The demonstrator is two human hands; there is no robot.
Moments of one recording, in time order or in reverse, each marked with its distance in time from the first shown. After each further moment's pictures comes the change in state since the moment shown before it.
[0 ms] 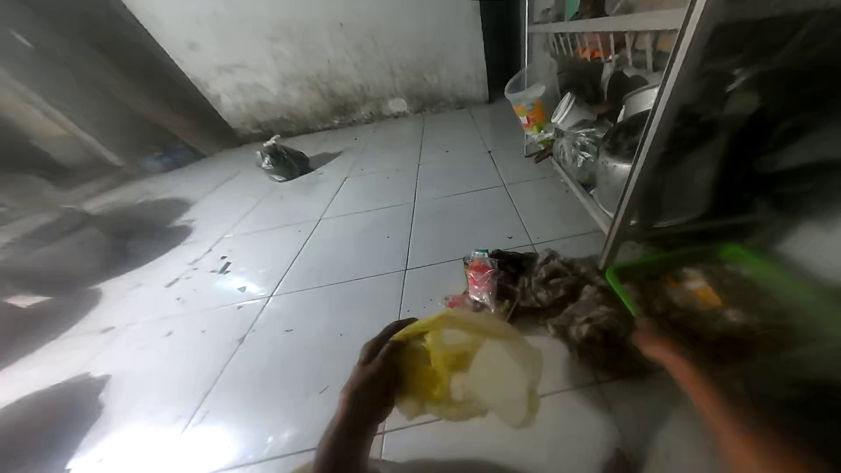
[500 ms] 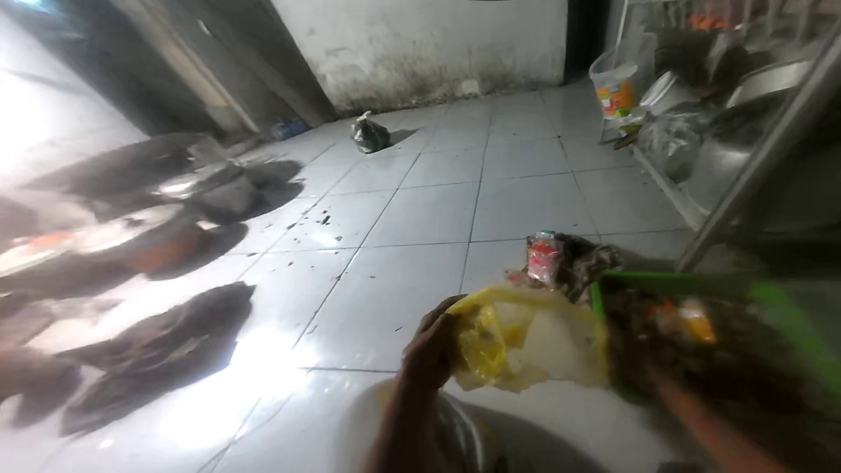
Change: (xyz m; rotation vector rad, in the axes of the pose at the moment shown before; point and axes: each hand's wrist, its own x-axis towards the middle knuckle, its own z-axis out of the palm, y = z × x) left_hand -0.047 0.013 -0.015 -0.229 0.088 -0.145; right_hand -0.082 -0.086 0.060 0.227 -0.266 -0.399
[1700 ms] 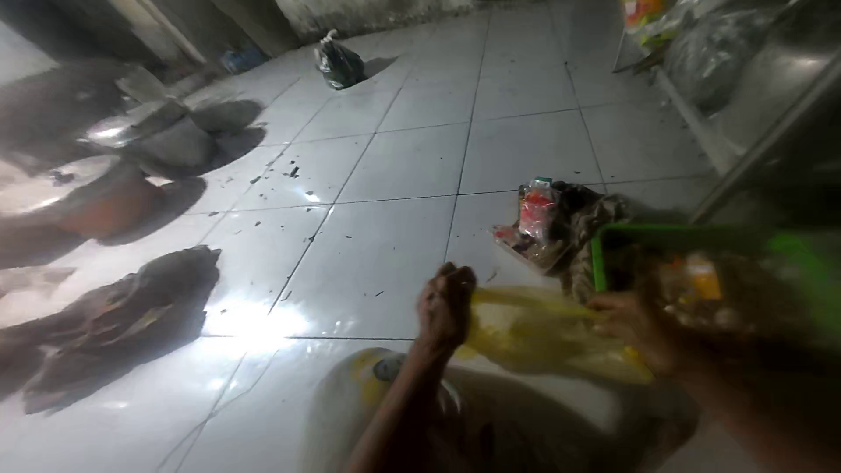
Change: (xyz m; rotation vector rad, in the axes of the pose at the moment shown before) left_hand 0.029 -0.046 0.016 1.076 0.006 0.372; right_hand -0.013 -0.010 -0.010 0.211 -0.059 -0.249
